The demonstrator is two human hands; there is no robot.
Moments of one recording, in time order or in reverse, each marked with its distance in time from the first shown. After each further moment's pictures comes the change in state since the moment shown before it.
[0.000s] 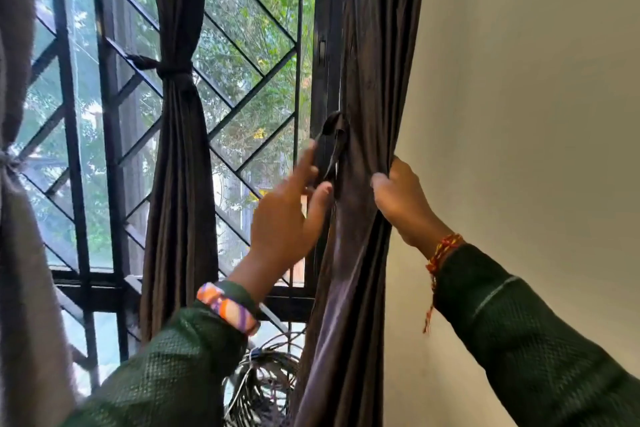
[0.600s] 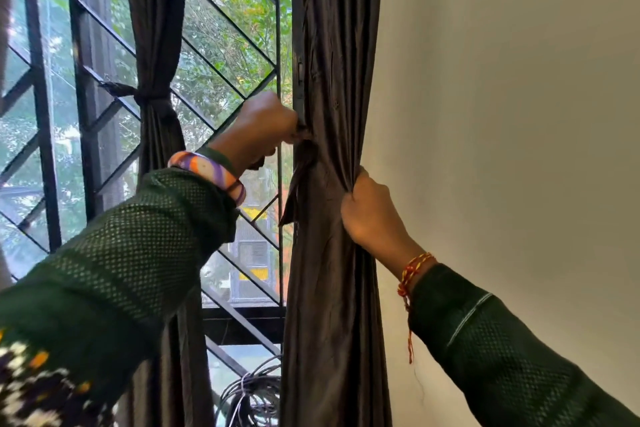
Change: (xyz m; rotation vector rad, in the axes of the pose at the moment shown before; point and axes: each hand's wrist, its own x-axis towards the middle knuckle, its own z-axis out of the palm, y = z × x) left_hand 0.142 0.029 -0.030 0.058 -0.308 -0.503; right_hand -0.018 -0.019 0.003 -0.204 -0.038 -0.131
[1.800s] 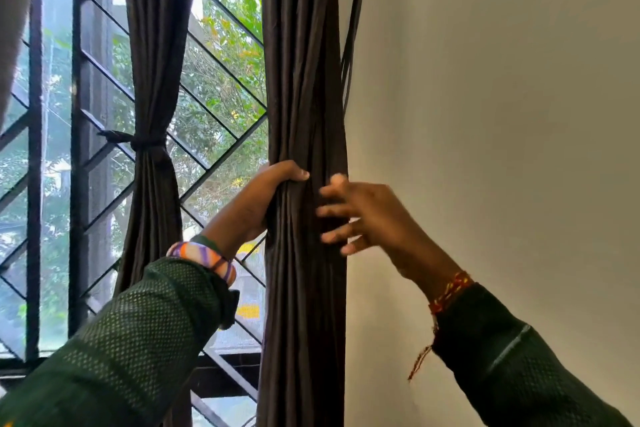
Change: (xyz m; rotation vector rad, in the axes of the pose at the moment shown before) left_hand -0.022 -0.021 0.025 -0.939 -0.434 0.070; right_hand 0.005 -0.019 -0.052 0.590 -0.248 0.069
